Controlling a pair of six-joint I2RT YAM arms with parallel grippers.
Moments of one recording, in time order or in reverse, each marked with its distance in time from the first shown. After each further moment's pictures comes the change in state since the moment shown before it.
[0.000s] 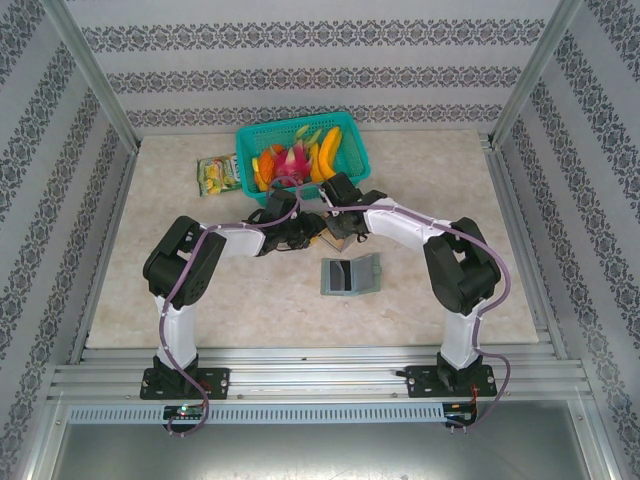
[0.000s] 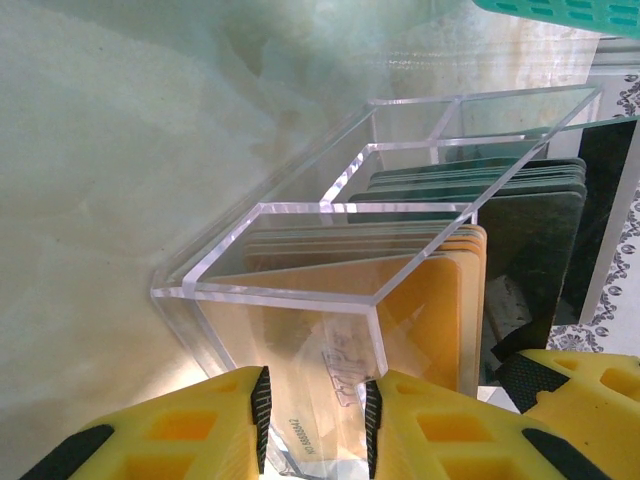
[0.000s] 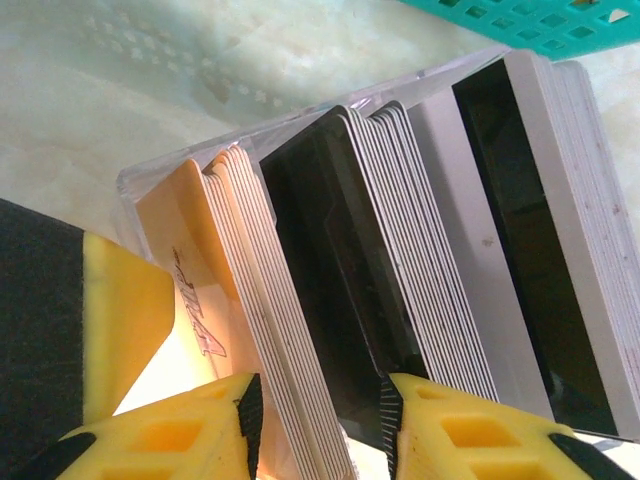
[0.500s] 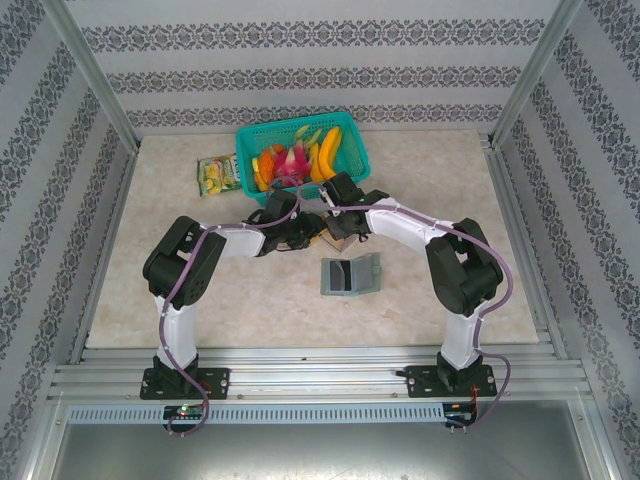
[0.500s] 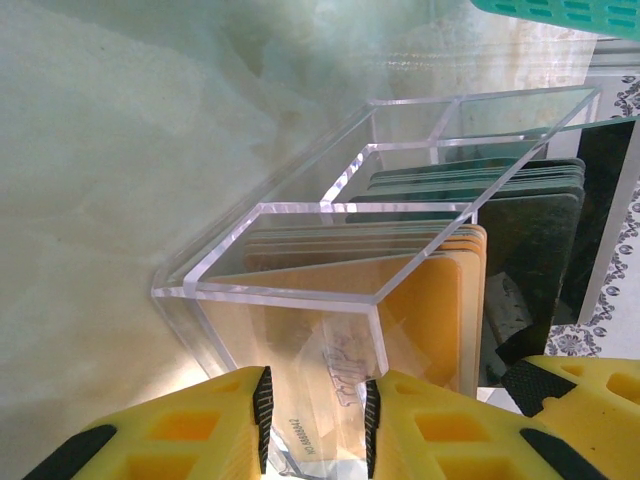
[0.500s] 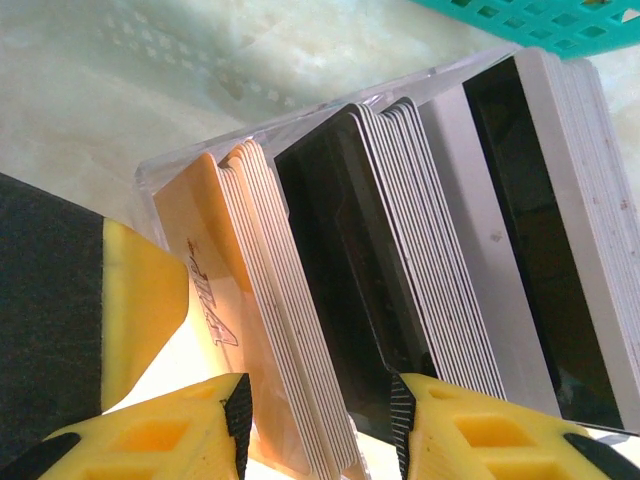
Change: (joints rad) left arm 0.000 -0.002 -0.007 0.010 -0.001 -0.003; right arm -0.004 -0.008 -0.006 -0.001 -0.020 -0.011
